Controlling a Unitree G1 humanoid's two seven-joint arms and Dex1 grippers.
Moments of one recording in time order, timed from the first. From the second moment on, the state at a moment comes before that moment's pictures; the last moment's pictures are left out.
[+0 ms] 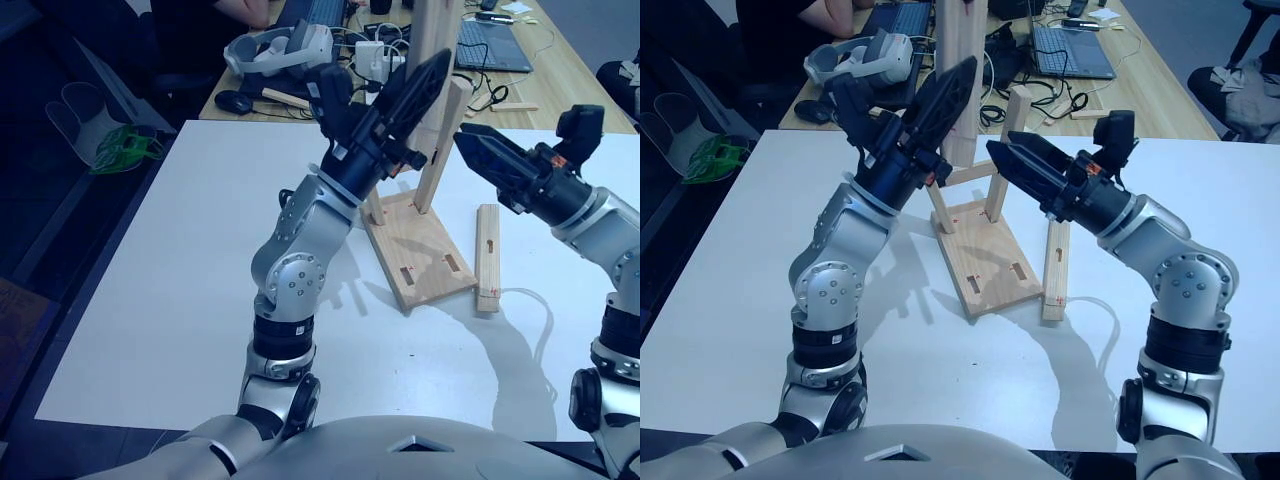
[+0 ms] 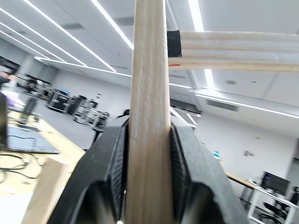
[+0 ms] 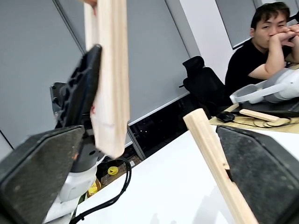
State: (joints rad) left arm -0.45 -0.14 -0.09 -0.34 -0.75 0.47 -0.28; right arm -0.39 -0.49 -0.25 -0.23 1.23 0.86 0.58
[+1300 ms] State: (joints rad) left arm -0.47 -0.14 -0.08 -0.24 -0.37 0.20 -0.16; right arm -0.40 -0.44 -0.22 -0.28 1.21 0.84 0.54
